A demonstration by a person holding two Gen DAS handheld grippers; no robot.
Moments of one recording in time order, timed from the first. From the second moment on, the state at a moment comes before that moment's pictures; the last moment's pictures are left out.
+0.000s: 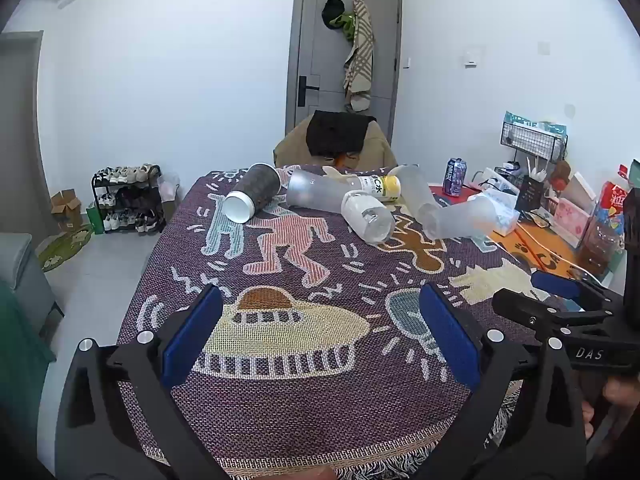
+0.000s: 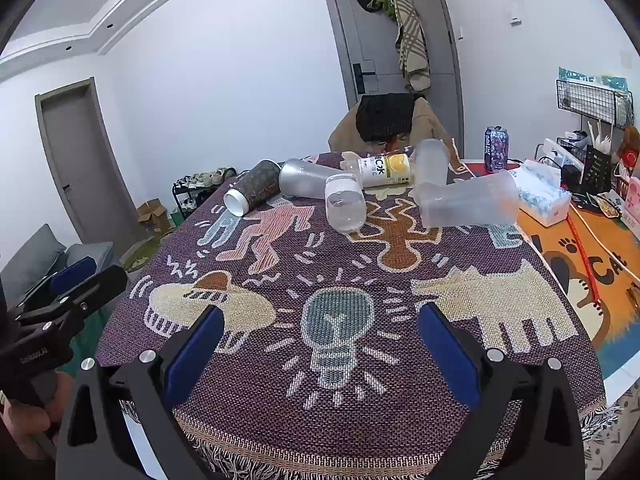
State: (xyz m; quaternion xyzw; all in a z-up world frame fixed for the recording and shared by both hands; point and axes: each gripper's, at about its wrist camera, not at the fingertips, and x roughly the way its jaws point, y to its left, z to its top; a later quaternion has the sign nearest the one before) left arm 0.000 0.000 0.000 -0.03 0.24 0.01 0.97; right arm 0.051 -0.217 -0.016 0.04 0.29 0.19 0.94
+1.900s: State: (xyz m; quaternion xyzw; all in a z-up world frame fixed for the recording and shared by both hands) left arm -0.004 0.000 0.007 -0.04 0.23 0.00 0.97; right arm 0.043 -0.220 -0.009 0.03 0.28 0.19 0.94
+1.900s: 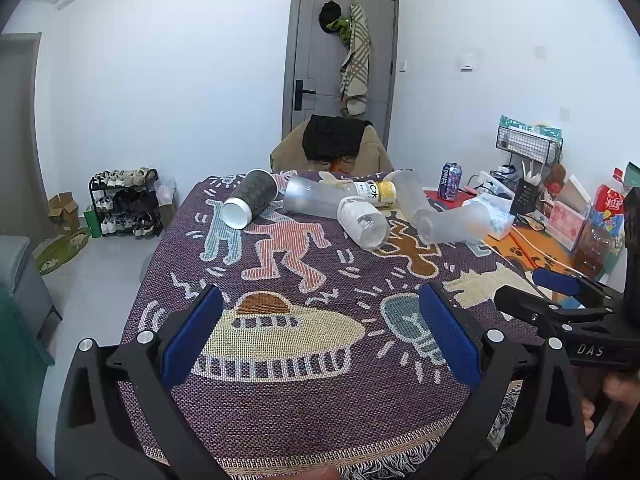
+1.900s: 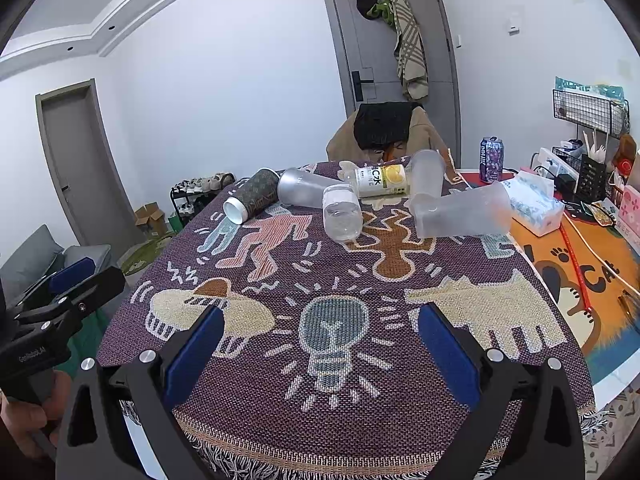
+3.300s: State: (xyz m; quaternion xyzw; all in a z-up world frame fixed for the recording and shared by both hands) left arm 0.008 0.004 0.000 -0.05 0.24 0.01 0.97; right arm 0.058 -0.221 -0.012 0.02 0.29 0.18 0.94
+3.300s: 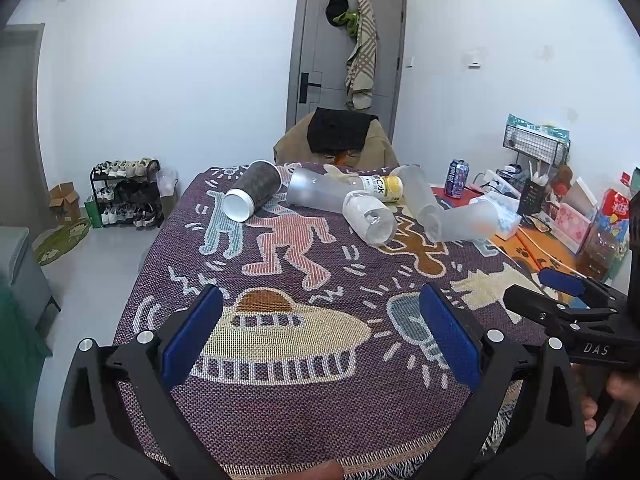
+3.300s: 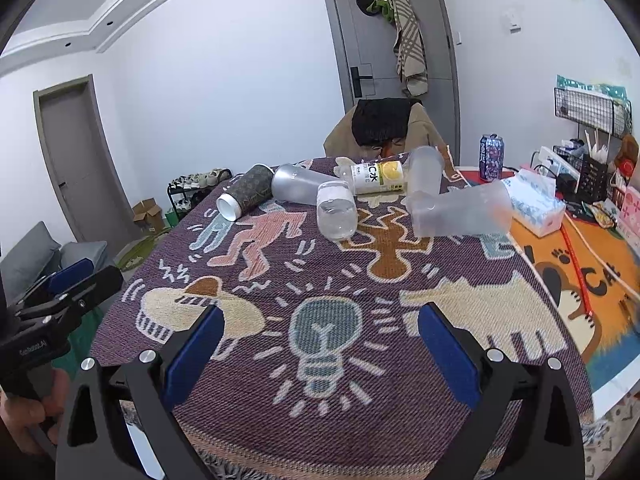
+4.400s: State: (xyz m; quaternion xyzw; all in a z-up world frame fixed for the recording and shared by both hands) left arm 0.117 0.074 -0.003 -0.13 0.25 0.05 0.96; right arm 0.247 -0.168 0.013 -0.24 0.28 0.19 0.91
